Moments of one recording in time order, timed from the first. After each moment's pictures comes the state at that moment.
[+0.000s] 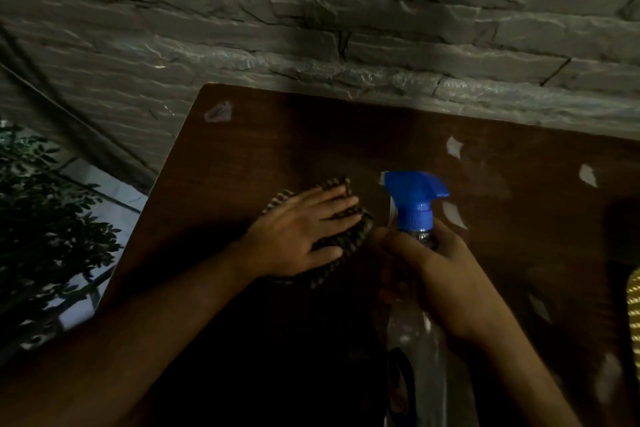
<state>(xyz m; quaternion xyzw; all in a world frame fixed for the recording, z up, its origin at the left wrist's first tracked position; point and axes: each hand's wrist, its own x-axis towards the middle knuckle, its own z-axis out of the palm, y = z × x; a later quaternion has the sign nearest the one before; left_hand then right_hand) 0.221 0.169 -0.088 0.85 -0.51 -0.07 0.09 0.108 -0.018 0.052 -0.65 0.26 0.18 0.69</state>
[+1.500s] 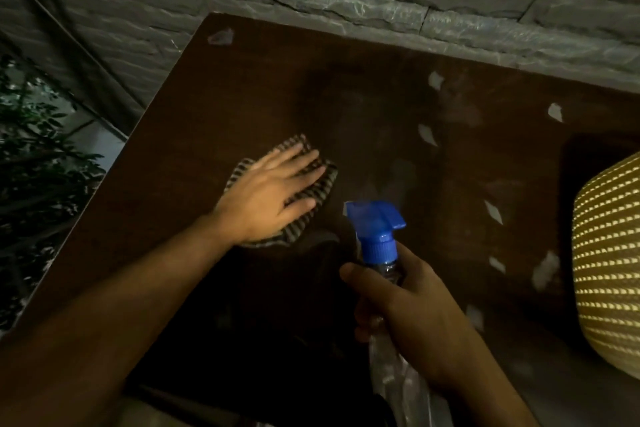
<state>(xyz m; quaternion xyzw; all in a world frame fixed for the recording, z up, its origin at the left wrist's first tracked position) 0.110 0.193 -0.093 0.93 -0.35 -0.06 0.09 -0.048 -0.014 0.034 -0.68 0.24 0.25 0.64</state>
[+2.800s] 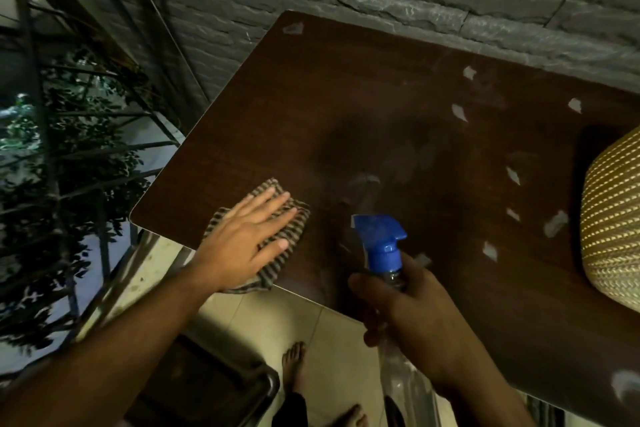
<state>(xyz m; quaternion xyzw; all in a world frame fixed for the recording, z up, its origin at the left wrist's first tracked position) -0.090 0.292 -0.079 0.96 -0.24 -0.08 0.13 -0.166 0.028 0.051 -0.72 0.17 0.29 0.61</state>
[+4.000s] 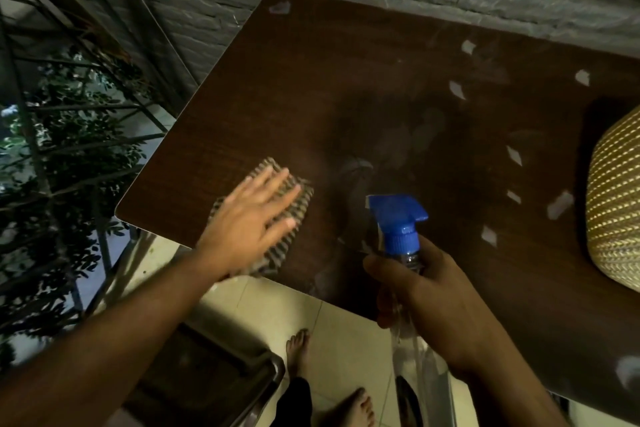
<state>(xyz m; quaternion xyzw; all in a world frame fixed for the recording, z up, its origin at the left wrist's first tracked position) -0.071 0.264 -0.078 0.97 -0.21 -0.08 0.08 -0.156 0.004 0.047 -0.72 0.17 0.28 0.62</state>
